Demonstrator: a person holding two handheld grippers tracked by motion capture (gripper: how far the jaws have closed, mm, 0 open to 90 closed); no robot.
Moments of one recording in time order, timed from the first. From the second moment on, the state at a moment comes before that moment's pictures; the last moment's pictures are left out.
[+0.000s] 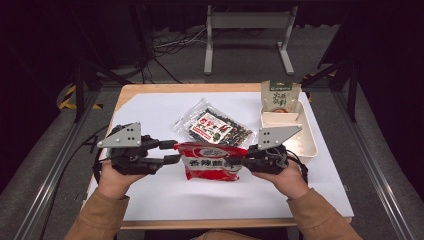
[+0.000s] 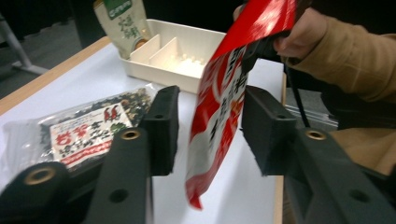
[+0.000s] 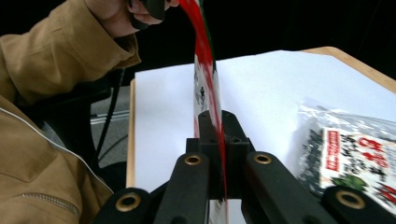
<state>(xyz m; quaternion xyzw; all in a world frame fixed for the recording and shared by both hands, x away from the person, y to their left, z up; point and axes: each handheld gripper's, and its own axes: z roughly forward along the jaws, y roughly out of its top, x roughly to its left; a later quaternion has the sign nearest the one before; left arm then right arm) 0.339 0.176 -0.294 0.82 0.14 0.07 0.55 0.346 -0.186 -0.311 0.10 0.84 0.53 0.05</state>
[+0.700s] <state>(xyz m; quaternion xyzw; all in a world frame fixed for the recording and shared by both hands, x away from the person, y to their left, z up) 0.353 0.202 -0.308 0.81 0.19 0.09 0.55 0.364 -0.238 -0.279 0.15 0.84 0.51 0.12</state>
